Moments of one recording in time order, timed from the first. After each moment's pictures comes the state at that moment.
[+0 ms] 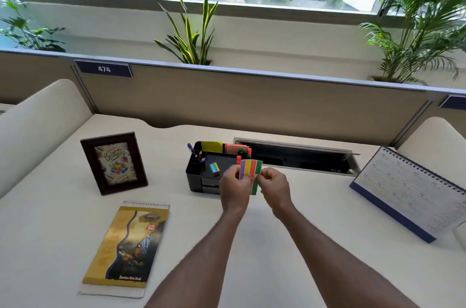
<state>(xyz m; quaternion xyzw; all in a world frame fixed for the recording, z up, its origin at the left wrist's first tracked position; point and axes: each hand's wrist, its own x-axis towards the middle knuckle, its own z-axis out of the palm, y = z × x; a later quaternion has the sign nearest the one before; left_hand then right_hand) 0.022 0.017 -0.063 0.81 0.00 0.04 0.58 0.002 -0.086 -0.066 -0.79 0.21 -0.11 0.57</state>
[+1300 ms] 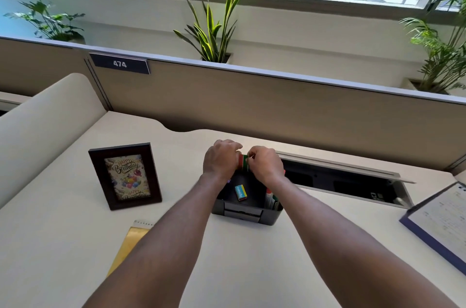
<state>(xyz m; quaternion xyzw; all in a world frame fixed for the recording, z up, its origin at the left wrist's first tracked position) 0.207 0.094 -0.050 0.95 -0.17 0.10 0.22 0.178 -0.034 -0.049 -0.96 0.14 -0.03 0.25</state>
